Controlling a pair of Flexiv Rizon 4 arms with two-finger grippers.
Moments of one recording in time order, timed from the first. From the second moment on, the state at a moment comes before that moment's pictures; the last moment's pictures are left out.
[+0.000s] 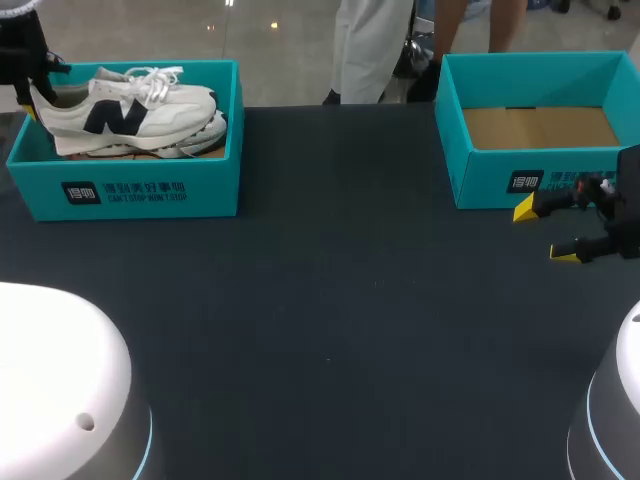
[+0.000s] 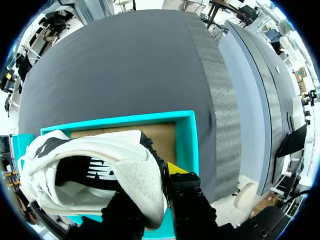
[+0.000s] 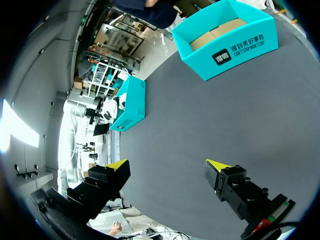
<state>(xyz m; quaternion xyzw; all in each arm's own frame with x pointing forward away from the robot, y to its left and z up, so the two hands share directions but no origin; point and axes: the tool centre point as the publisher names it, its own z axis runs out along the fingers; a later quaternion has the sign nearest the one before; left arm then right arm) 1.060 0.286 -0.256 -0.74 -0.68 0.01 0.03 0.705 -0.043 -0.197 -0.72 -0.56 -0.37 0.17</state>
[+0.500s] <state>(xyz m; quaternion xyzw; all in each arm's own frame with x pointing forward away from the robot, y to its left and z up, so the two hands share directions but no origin) 1.059 0.301 -0.205 -0.72 -0.69 0.02 0.04 0.705 -0.043 -0.197 -0.72 -0.56 -0.37 0.17</state>
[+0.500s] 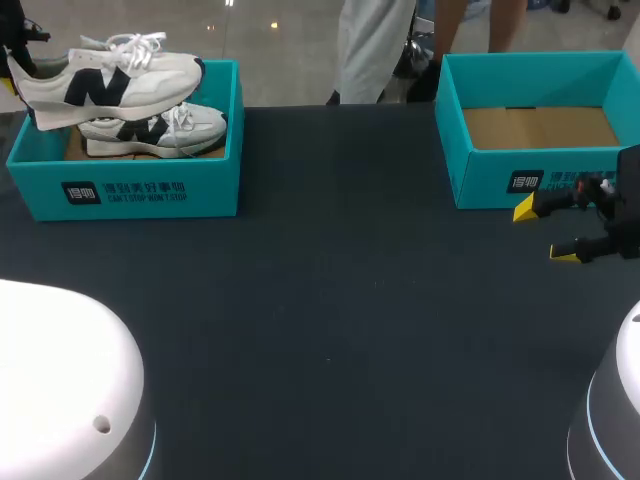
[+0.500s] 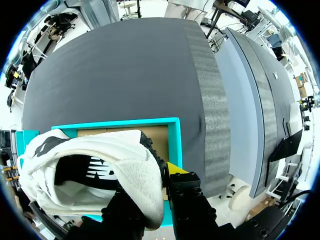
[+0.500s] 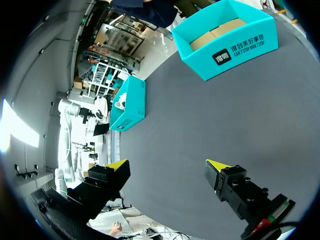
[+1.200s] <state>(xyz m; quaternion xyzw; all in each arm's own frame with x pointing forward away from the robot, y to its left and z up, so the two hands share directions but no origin) 1.053 0.294 -0.200 -0.72 -0.69 0.02 0.03 0.705 -0.043 -0.197 -0.72 -0.56 -0.37 0.17</state>
